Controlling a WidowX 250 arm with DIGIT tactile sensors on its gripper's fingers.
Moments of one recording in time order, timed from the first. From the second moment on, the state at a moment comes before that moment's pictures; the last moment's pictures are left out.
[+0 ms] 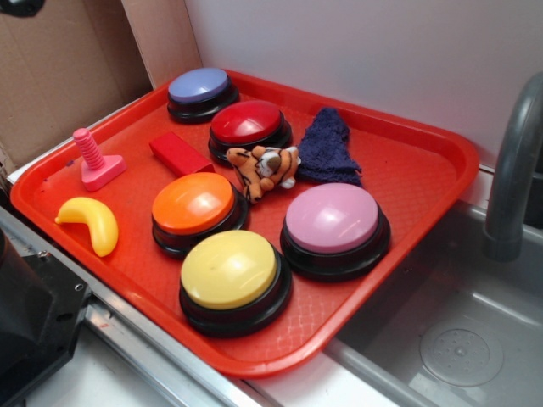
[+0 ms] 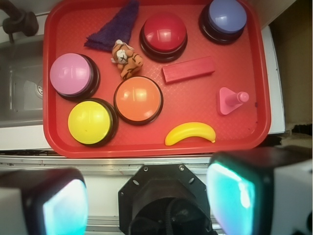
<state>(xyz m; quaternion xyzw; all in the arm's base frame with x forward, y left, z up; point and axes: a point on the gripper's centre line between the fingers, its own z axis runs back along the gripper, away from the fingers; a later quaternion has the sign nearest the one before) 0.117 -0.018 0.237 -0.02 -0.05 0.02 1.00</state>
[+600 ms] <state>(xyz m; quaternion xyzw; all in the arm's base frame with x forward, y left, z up) 0.117 -0.011 0.227 -0.03 -0.04 0.08 1.00</state>
